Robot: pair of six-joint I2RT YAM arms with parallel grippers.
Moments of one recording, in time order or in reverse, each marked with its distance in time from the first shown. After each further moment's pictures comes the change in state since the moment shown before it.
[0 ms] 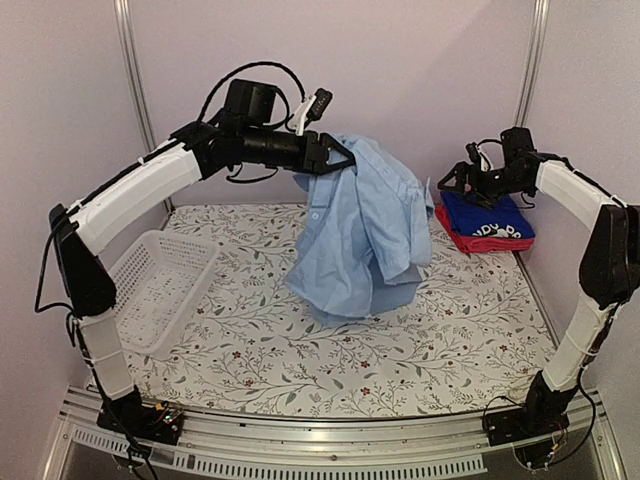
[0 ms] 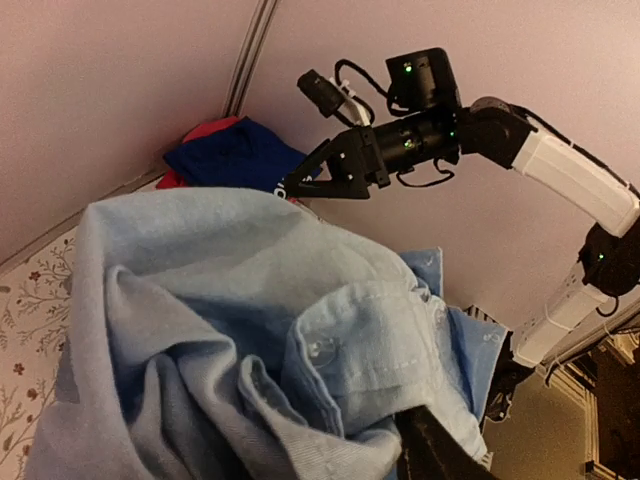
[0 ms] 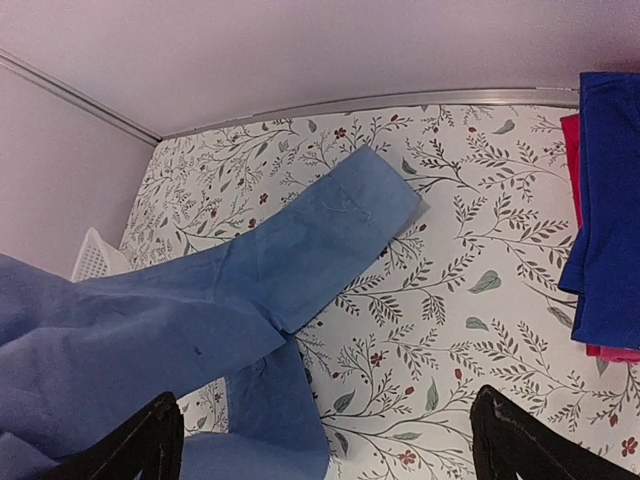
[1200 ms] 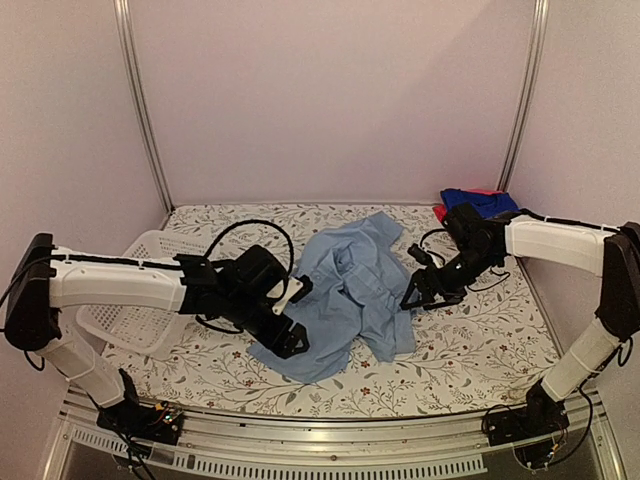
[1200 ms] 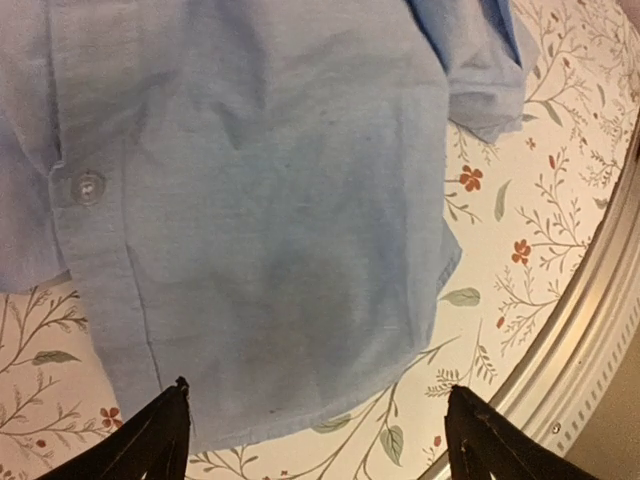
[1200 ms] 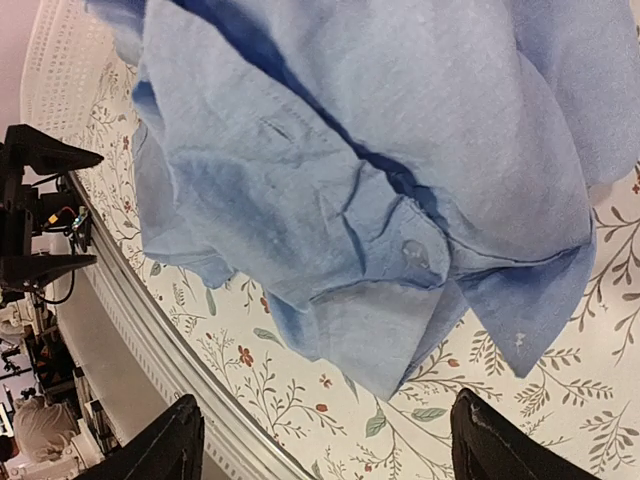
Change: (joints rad) left arm -0.266 -0.356 -1.092 0.028 -0.389 -0.030; right arm 0.410 -0.184 -0.541 -0.136 0.030 -0.071
